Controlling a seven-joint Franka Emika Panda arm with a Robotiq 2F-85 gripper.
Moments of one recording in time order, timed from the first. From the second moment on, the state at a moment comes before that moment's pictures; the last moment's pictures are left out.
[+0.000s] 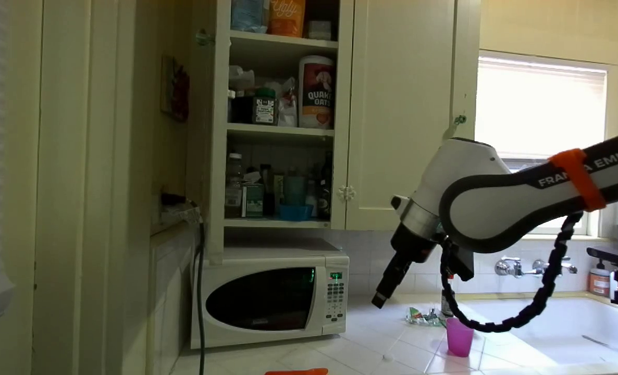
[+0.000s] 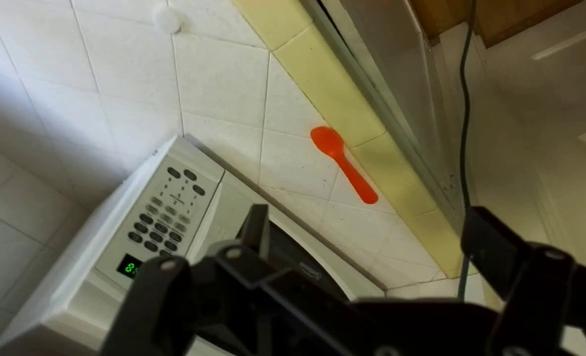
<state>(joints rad) 0.18 -0.56 -0.03 -2.57 -0.05 2.51 -0.35</state>
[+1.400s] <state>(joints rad) 0.27 -0.05 0.00 -2.21 0.21 2.52 -0.69</state>
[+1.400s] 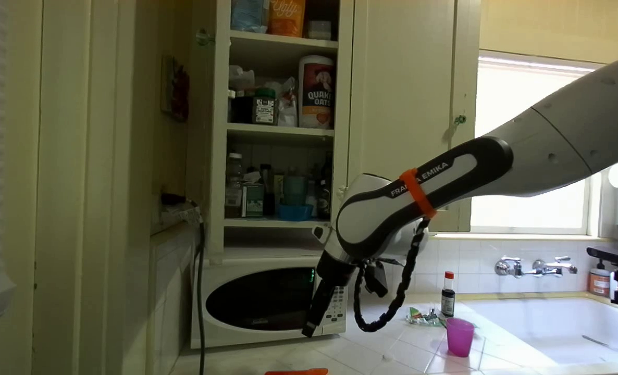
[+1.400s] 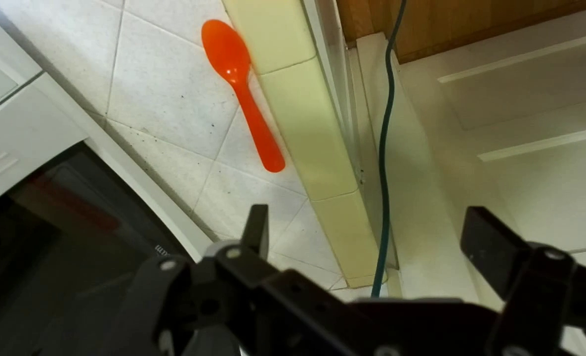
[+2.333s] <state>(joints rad) 0.18 0.32 0.10 -1.90 -0.09 2.48 -0.57</state>
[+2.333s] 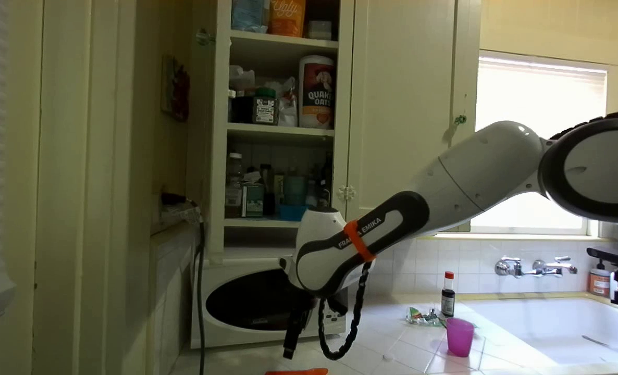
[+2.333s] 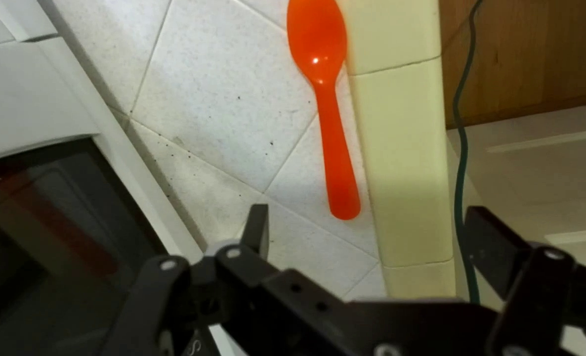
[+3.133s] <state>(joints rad) 0.16 0.53 0.14 -1.69 -0.14 2.31 -0.52</state>
